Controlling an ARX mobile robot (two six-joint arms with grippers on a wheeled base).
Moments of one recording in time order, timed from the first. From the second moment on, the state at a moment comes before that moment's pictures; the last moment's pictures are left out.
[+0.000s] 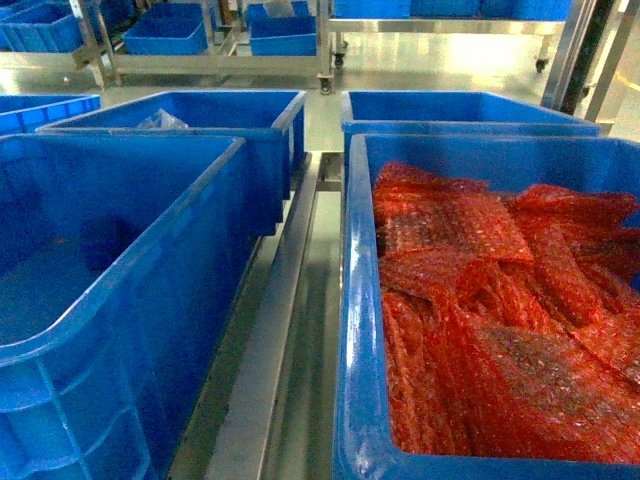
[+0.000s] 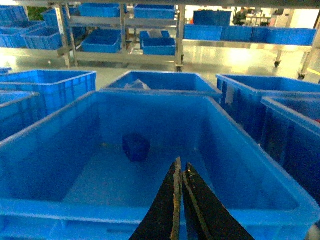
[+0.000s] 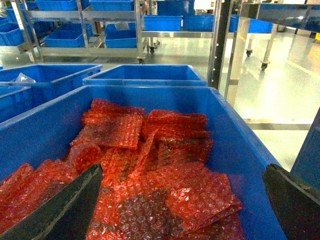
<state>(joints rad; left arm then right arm) 0.00 0.01 0.01 0.01 0.00 -0.01 0.00 0.01 0.01 -0.01 0.00 0.00</state>
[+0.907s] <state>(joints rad) 0.00 0.01 0.01 0.00 0.00 -0.01 0.00 0.01 0.01 0.00 0.00 0.00</state>
